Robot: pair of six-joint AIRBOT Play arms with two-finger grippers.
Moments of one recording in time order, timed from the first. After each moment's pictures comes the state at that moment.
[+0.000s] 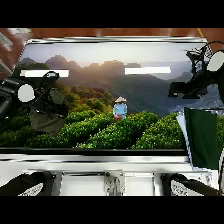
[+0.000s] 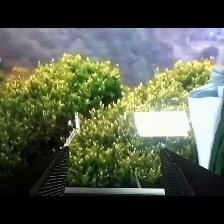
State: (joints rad) left arm -0.35 -1.14 1.20 1.60 -1.41 -1.67; right arm -0.02 -1.33 1.52 -1.52 1.52 1.55
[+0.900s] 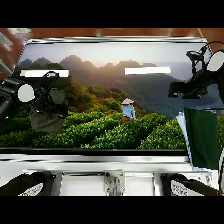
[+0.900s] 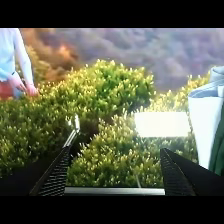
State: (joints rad) left arm -0.35 -1.14 1.20 1.60 -1.41 -1.67; right arm -0.02 -1.33 1.52 -1.52 1.52 1.55
